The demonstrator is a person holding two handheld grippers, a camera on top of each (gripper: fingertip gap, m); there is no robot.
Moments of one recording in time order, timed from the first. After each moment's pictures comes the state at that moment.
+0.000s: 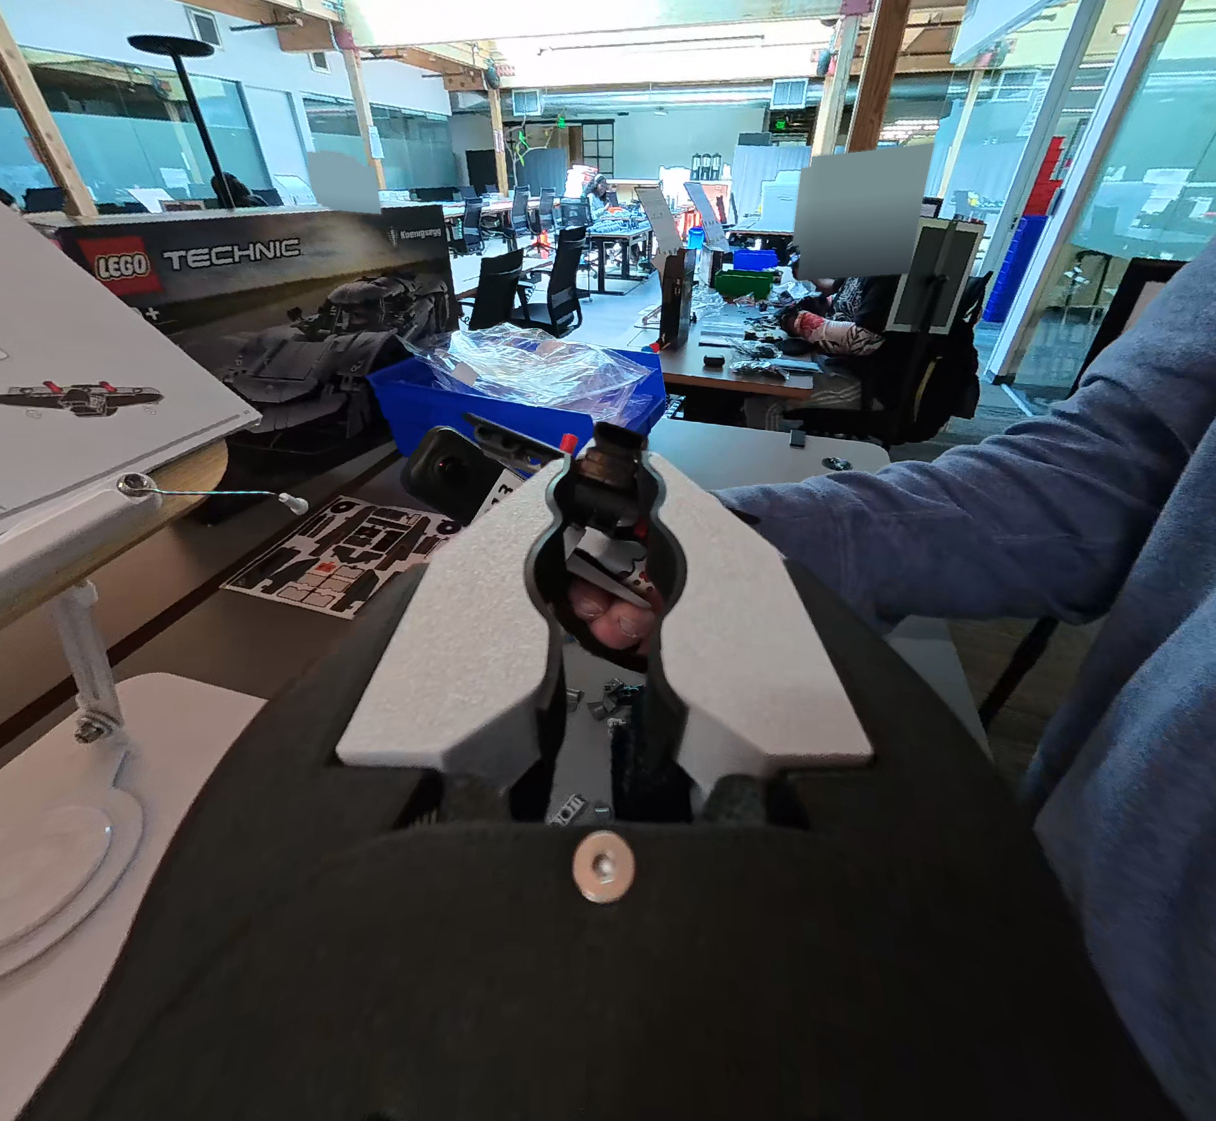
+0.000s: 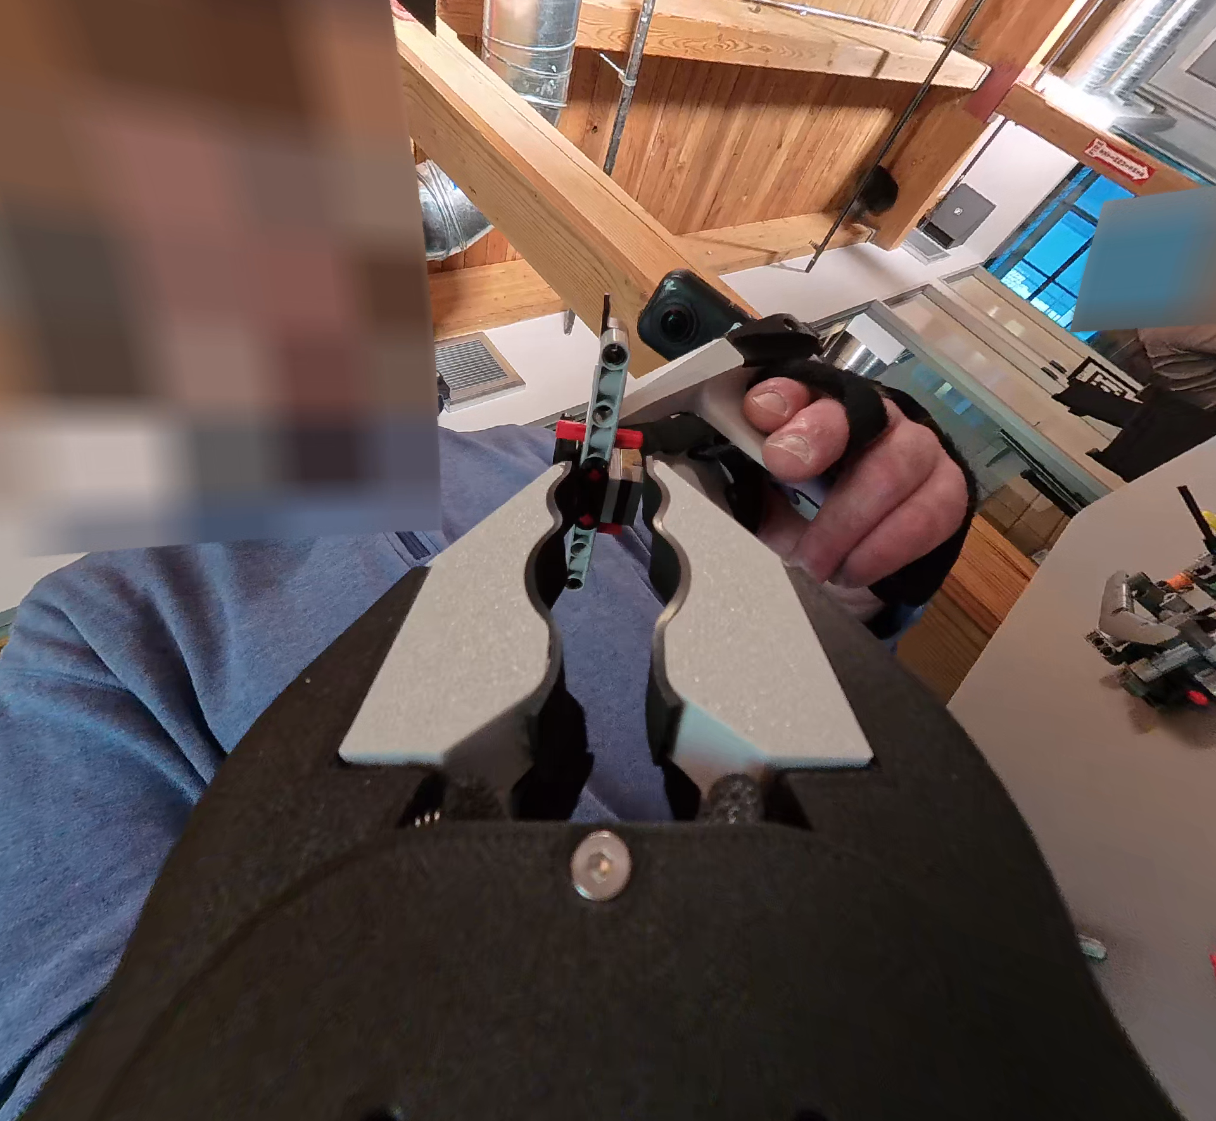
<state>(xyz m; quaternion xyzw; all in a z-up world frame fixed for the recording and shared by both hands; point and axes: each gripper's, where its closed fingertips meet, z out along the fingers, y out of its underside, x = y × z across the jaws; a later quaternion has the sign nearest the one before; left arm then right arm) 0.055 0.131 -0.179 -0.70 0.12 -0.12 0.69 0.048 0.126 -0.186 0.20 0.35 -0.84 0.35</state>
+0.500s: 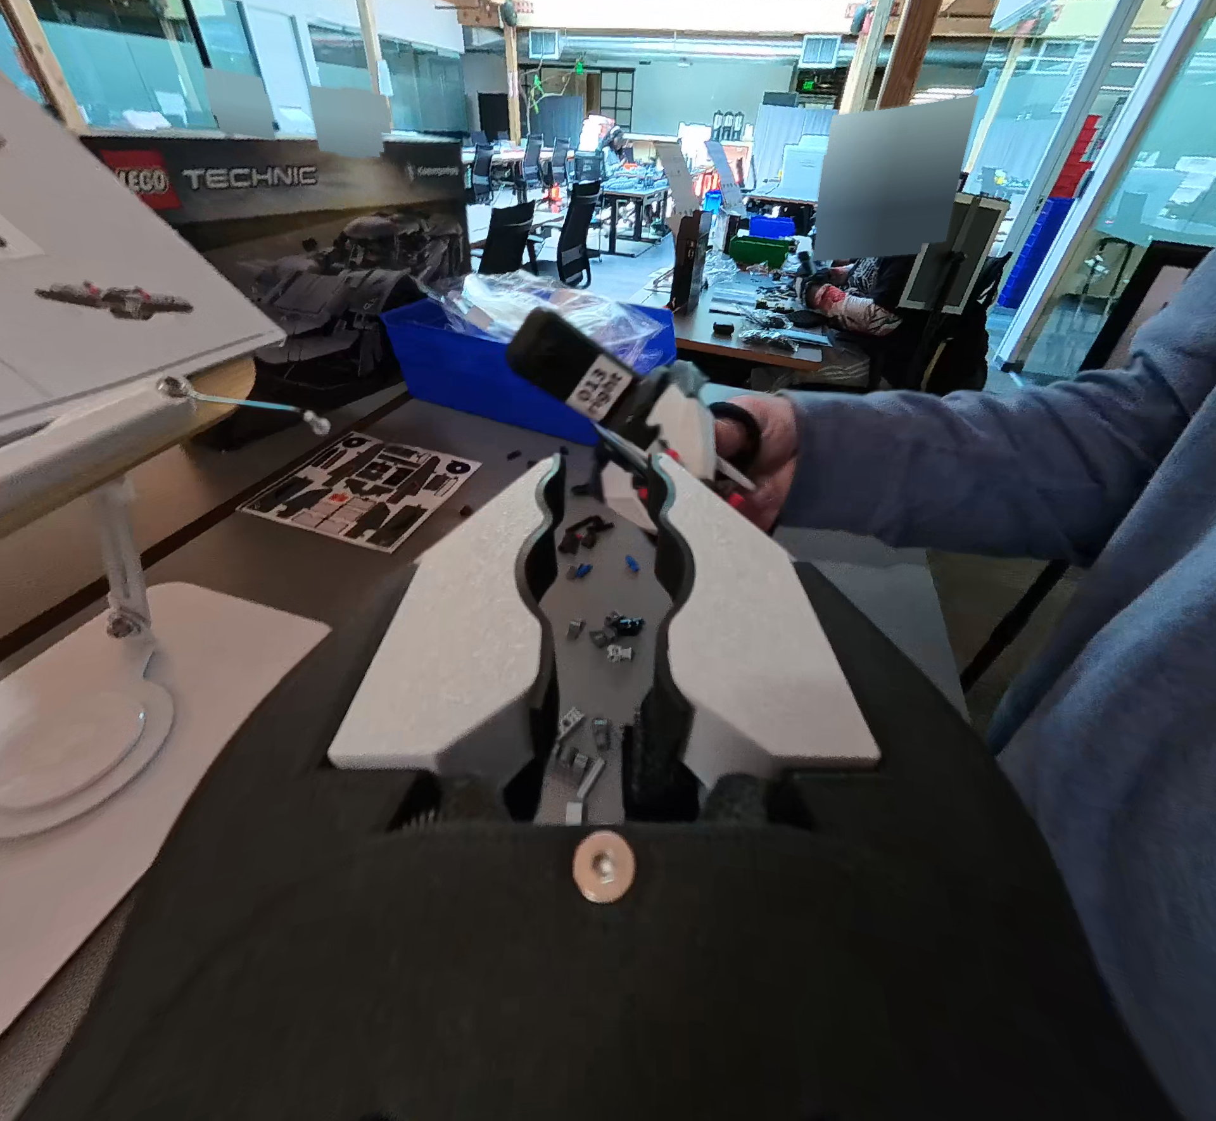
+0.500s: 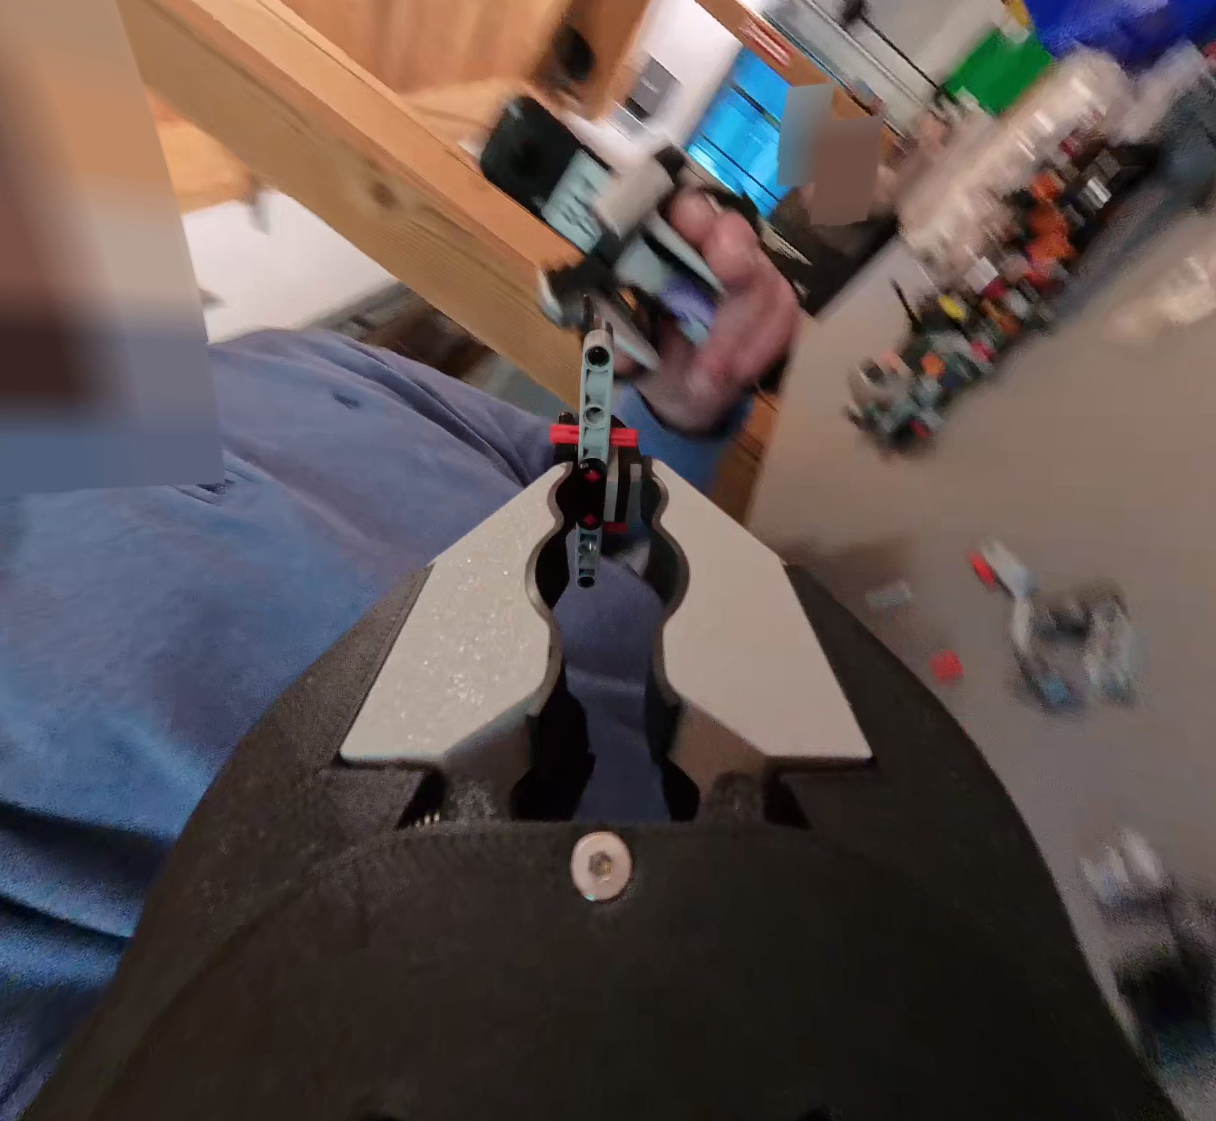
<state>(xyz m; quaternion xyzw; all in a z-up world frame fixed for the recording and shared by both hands) 0.039 0.109 -0.196 -0.72 0.10 -0.13 0.67 0.074 0.111 -0.236 0.37 0.50 -0.74 0.26</state>
